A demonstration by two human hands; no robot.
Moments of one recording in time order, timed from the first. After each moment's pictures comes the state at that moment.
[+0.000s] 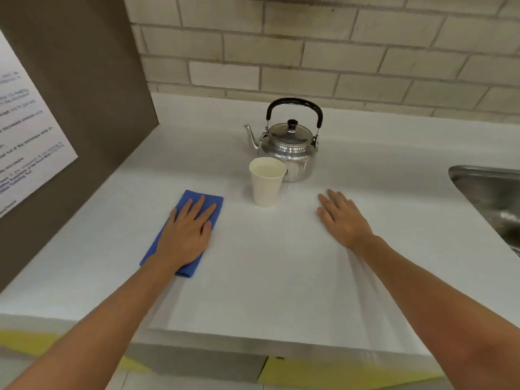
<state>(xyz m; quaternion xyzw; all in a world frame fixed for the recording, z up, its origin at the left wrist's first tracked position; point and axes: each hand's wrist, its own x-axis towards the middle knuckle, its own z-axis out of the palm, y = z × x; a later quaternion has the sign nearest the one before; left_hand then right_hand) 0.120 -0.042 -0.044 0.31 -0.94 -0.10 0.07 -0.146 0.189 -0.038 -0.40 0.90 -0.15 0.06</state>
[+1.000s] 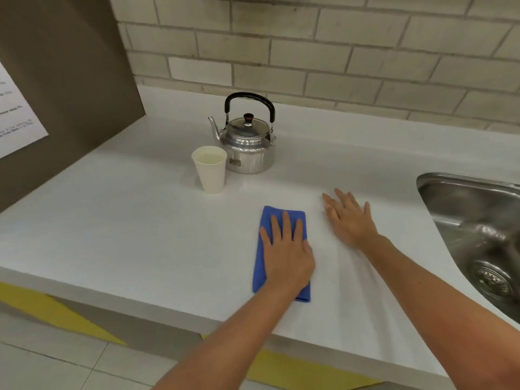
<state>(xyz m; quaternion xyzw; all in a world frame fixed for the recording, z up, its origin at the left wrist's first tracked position) -0.070 0.255 -0.039 0.36 -0.92 -0.14 0.05 -0.235 0.302 -0.016 -0.42 0.90 -0.10 0.08</state>
